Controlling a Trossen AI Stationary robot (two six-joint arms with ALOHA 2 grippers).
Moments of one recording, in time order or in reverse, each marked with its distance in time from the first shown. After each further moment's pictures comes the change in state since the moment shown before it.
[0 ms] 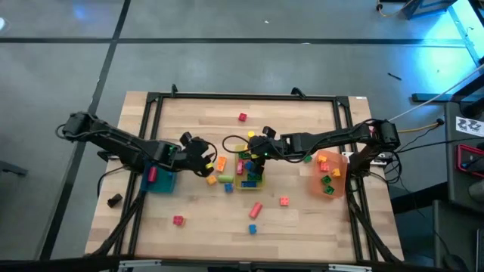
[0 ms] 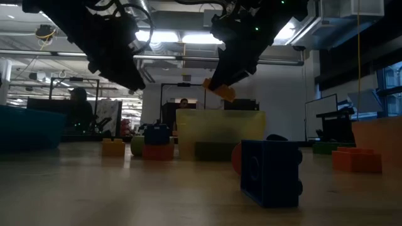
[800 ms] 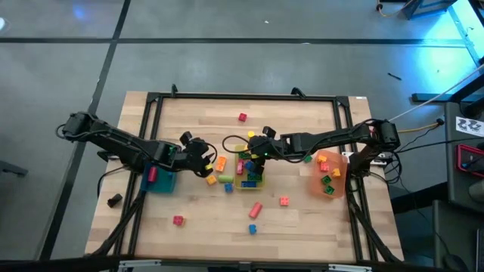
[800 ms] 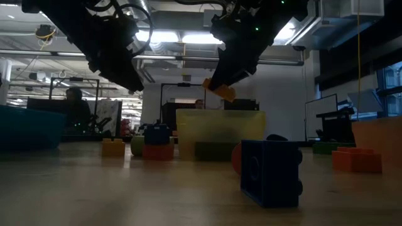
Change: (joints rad) left arm 0.000 0.000 0.000 -0.014 0.003 0.051; right arm 0.000 0.000 0.000 -0.001 0.000 0.000
